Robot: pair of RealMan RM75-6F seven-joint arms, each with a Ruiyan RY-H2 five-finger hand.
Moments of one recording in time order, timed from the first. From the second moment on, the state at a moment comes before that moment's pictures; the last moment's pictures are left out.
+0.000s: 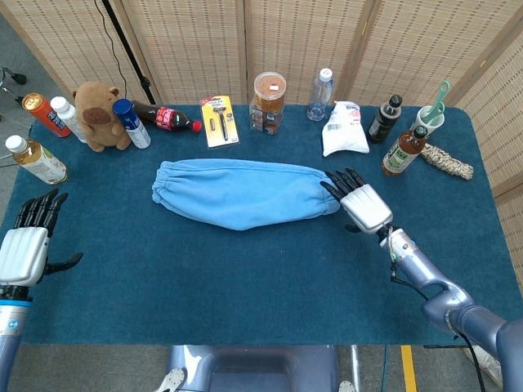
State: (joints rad) left arm -0.26 -1.08 -0.09 -1.82 1.32 1.42 0.15; right arm 0.77 -1.53 0.05 -0.90 -1.60 1.04 0.15
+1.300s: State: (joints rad) left arm -0.22 -1.07 -0.10 -1.81 1.32 1.43 0.16; right arm 0.87 -1.87 0.05 -0.43 -1.60 1.04 0.31
